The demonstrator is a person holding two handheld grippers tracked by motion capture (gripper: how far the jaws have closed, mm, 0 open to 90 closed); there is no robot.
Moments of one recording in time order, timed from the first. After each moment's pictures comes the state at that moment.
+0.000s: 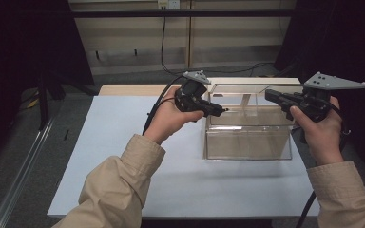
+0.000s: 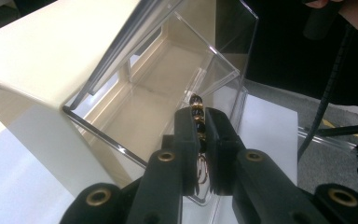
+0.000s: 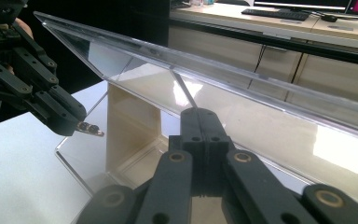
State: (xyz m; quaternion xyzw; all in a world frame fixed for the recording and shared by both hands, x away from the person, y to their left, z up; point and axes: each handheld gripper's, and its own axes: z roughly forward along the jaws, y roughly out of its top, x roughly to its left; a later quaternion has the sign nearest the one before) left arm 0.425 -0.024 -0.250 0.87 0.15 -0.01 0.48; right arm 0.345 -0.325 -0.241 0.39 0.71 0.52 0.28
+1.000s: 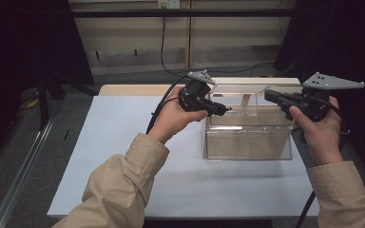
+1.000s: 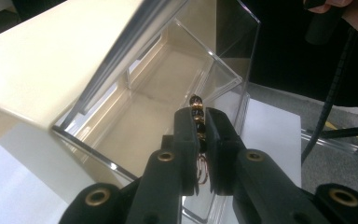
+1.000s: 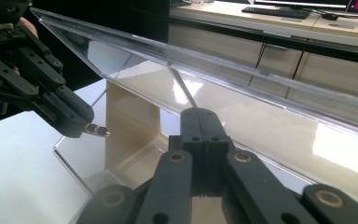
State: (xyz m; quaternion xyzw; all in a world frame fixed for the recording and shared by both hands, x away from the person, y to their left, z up) left arm 0.428 -0.033 -0.252 0.86 0.15 -0.01 0.48; right arm 0.347 -0.325 -0.242 0.38 0.71 0.52 0.27
